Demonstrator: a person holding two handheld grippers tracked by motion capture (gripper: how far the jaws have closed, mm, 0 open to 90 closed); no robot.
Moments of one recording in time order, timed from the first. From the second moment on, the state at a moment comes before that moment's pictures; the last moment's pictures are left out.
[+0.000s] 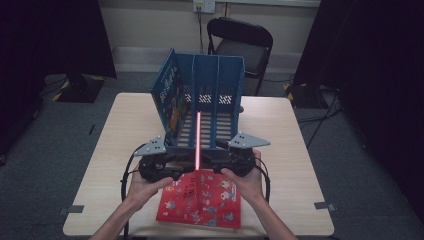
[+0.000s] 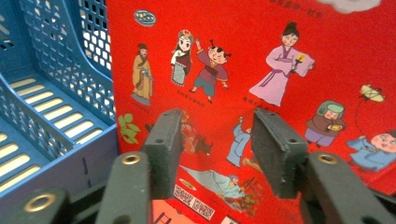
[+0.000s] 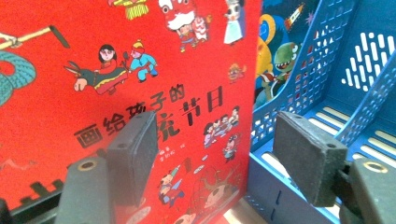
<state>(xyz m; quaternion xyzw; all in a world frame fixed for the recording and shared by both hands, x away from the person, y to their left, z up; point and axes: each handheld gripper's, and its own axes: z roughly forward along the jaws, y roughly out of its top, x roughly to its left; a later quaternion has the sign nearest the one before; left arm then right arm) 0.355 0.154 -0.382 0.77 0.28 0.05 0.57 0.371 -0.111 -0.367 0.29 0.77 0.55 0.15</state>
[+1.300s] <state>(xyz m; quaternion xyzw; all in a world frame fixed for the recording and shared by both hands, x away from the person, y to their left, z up) 0.349 0.155 -0.394 0.78 0.29 0.06 0.56 0.298 -0.160 -0.365 0.25 0.80 0.54 0.12</state>
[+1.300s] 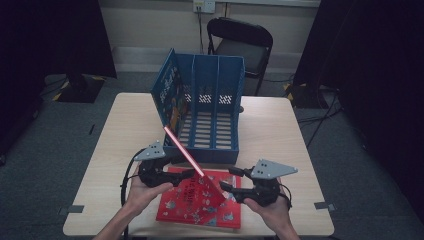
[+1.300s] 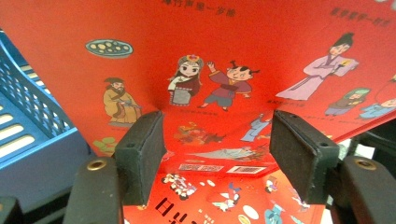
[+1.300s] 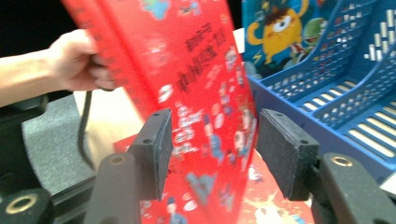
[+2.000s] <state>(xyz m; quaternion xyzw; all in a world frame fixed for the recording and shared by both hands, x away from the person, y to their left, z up) 0.352 0.157 -0.394 0.77 0.30 0.06 0.56 0.307 -0.109 -0.380 0.23 0.82 0.50 0.14</state>
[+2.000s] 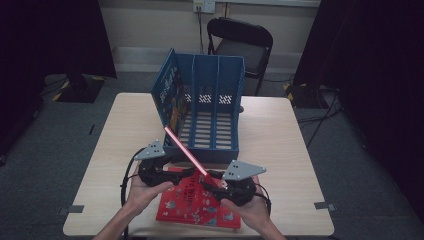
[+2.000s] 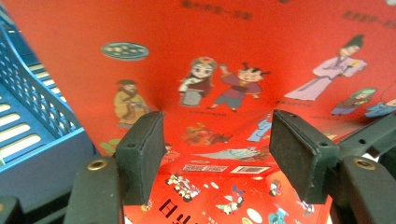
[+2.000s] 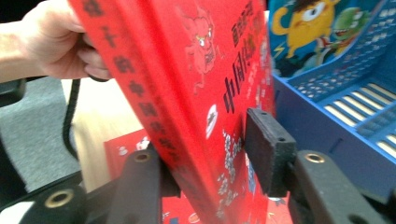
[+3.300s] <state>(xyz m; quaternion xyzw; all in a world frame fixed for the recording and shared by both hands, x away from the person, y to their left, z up) 0.363 0.140 -0.402 0.78 0.29 0.08 0.55 0.312 -0.145 -0.378 0.23 0.81 0.53 0.14</state>
